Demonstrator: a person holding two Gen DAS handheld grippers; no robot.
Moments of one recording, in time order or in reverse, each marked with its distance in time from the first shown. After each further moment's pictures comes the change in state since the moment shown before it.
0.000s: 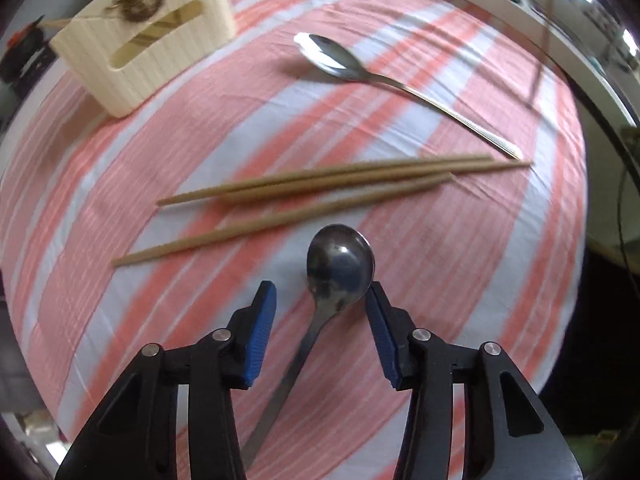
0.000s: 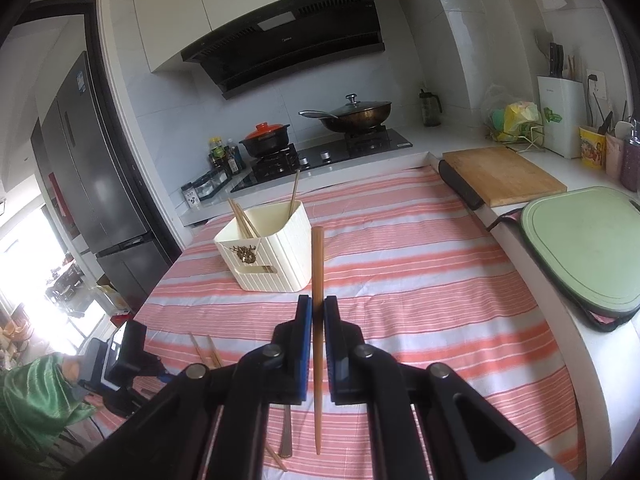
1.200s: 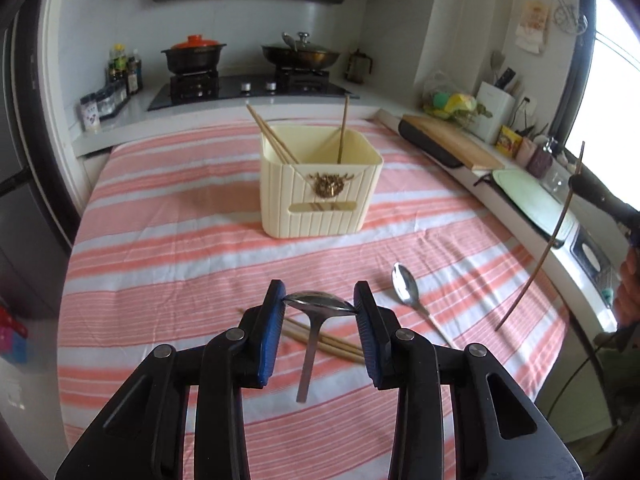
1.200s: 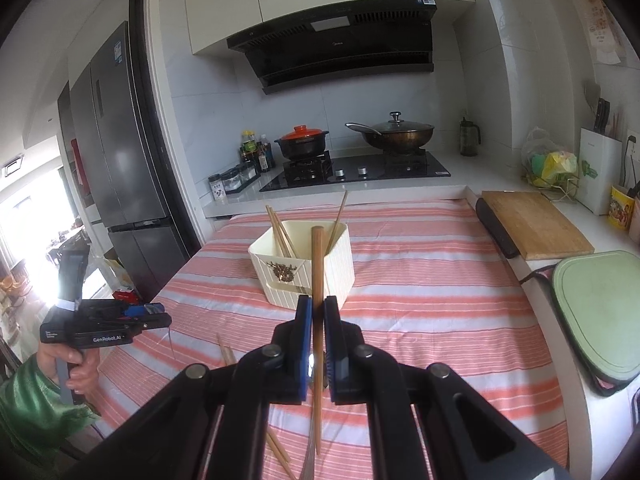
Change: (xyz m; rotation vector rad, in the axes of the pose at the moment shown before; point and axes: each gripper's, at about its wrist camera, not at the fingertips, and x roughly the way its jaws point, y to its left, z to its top) left arm -0.149 0.044 -0.008 -0.483 -0.557 0.080; right arm 0.015 0.061 0.034 -0.151 -0.011 0.043
